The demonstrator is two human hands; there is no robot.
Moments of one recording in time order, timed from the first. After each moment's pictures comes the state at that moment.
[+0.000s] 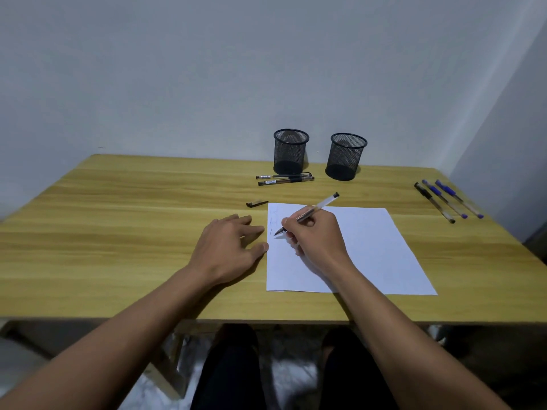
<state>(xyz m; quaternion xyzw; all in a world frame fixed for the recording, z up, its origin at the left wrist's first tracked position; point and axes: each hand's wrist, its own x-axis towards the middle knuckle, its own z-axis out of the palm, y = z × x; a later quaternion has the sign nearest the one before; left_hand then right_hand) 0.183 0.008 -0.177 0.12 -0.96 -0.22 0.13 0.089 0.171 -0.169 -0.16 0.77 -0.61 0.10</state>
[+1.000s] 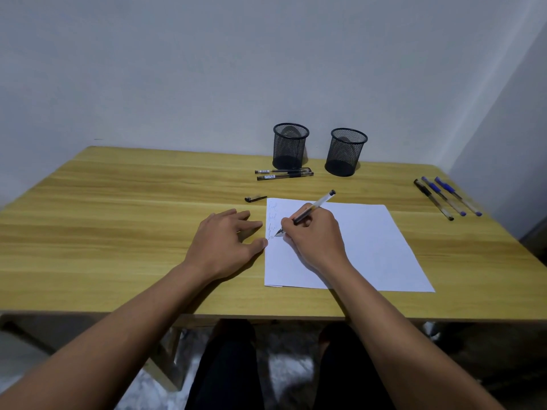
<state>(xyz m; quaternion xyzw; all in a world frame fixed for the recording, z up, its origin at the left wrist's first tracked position) 0.183 0.007 -0.180 0.12 -0.96 -0.22 0.14 0.096 0.172 -0.168 -0.16 0.84 -0.51 0.05</state>
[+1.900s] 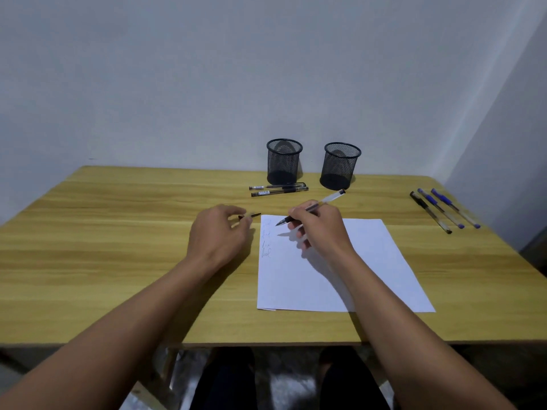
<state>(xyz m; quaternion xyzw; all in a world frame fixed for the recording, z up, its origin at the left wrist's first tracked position) 0.145 0.001 -0.161 0.23 -0.89 -0.30 0.26 0.065 0.176 -0.136 -0.14 0.74 -0.65 0.13</state>
